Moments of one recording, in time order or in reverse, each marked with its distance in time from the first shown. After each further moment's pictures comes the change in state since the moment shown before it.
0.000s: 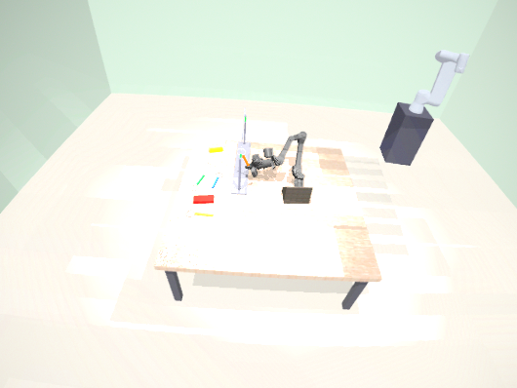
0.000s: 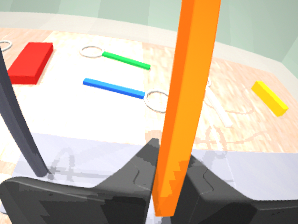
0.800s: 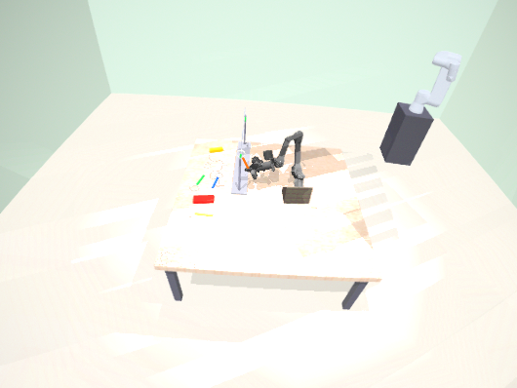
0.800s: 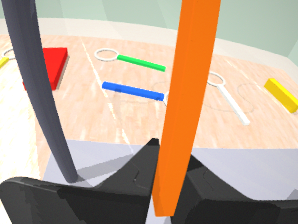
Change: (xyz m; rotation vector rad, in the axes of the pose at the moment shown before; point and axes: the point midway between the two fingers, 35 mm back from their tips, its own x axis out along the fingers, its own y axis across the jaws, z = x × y) arm -0.004 0.030 0.001 0.047 0.004 0.021
